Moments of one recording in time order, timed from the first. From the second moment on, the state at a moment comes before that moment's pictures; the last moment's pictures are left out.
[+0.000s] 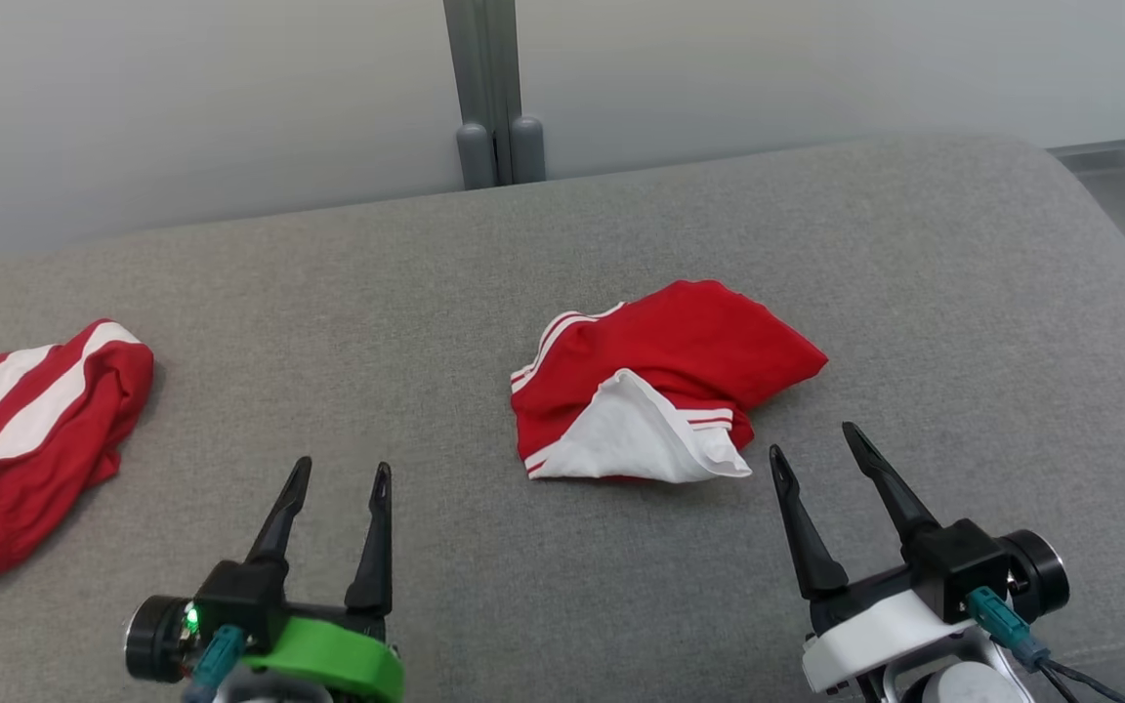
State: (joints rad) left arm -0.02 0.05 -0.14 0.17 -0.14 -0.10 -0.26; right arm -0.01 -0.05 0.17 0.11 0.02 0.13 -0.26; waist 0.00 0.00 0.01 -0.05
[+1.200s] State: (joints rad) left arm -0.73 0.05 -0.46 0.94 -0.39 -0.13 -0.27; right arm -0.19 -0.05 0.11 0.03 -0.01 0.13 -0.26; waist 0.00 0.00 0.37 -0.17
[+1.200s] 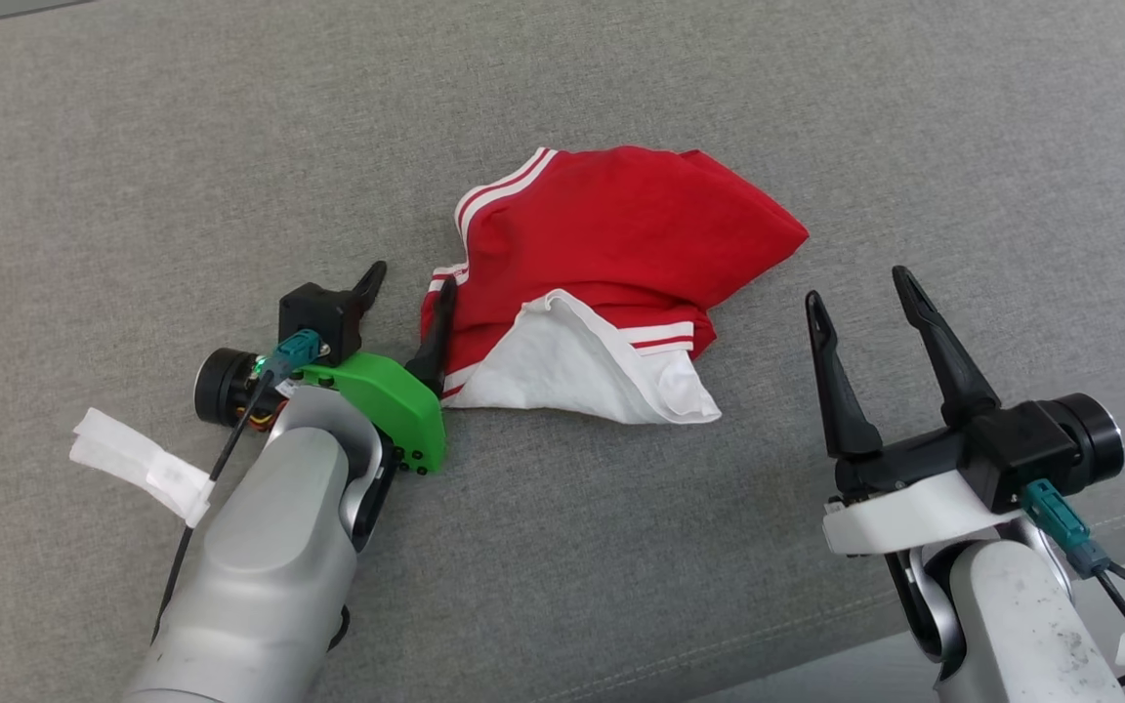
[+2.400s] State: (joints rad) left arm -1.08 0.06 -0.61 0.31 -0.91 -0.09 0.15; right arm -0.14 -0.05 0.14 0.06 0.09 0.13 -0.26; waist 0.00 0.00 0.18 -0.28
